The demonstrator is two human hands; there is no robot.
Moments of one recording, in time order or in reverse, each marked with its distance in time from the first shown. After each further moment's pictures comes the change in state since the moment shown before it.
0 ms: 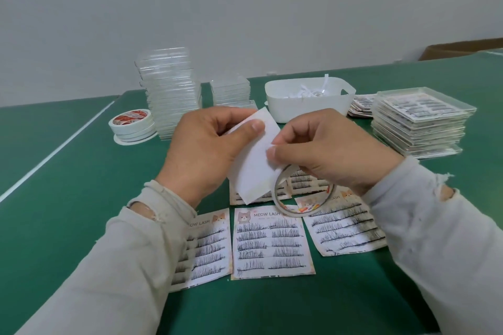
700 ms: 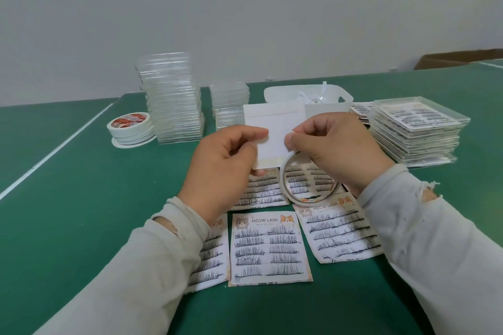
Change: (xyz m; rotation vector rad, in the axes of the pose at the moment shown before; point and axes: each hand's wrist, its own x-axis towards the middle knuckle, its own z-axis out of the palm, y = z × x) left_hand -0.013 -0.014 0.020 0.053 0.023 -0.063; right_hand 0.013 0.019 -0.009 -0.093 0.331 0.054
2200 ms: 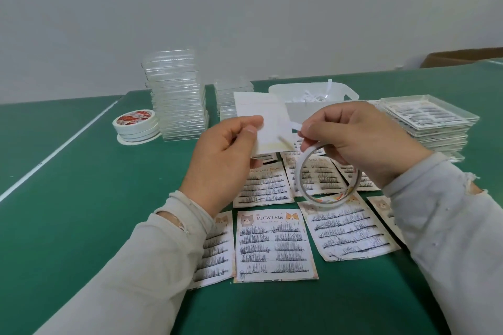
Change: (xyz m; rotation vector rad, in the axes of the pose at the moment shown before) left_hand 0.003 0.004 -0.006 -0.069 -0.009 0.004; right_hand -0.005 -0.019 -0.019 0.132 -0.193 0.015
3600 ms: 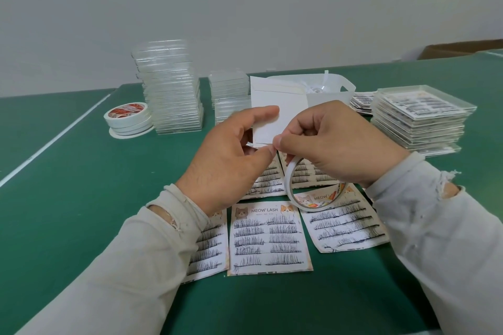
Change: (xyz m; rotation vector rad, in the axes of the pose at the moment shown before) left_hand -0.002 -0.005 0.002 0.087 -0.227 0.097; right_hand -0.004 0.005 0.015 -0.337 -0.090 -0.114
